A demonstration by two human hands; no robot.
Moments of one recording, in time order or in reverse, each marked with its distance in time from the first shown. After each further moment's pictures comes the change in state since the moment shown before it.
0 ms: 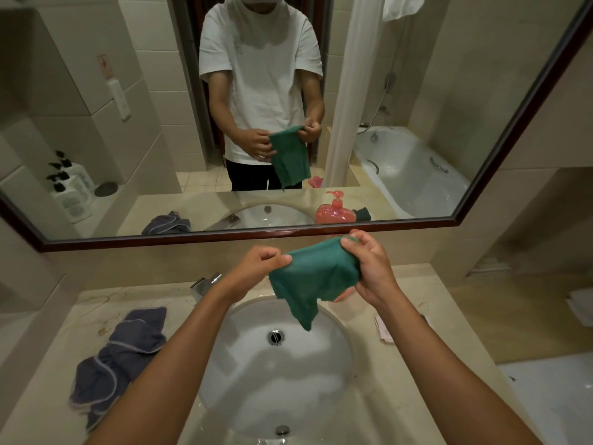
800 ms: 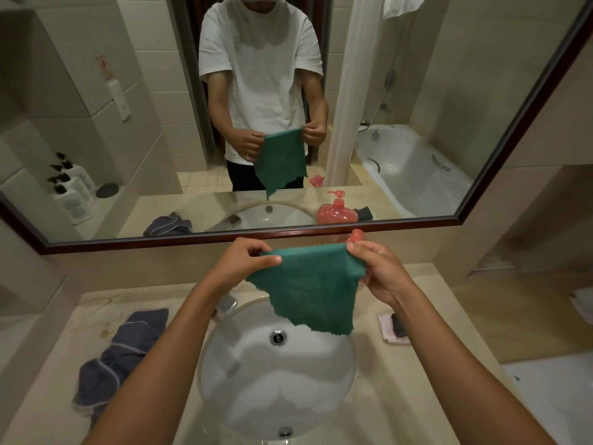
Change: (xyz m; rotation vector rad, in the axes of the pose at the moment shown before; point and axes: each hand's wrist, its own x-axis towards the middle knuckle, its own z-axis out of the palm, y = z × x) left_hand 0.007 -0.011 -0.032 0.104 0.130 0.004; right_hand 0.009 -0.008 -0.025 -0.089 -0.124 0.155
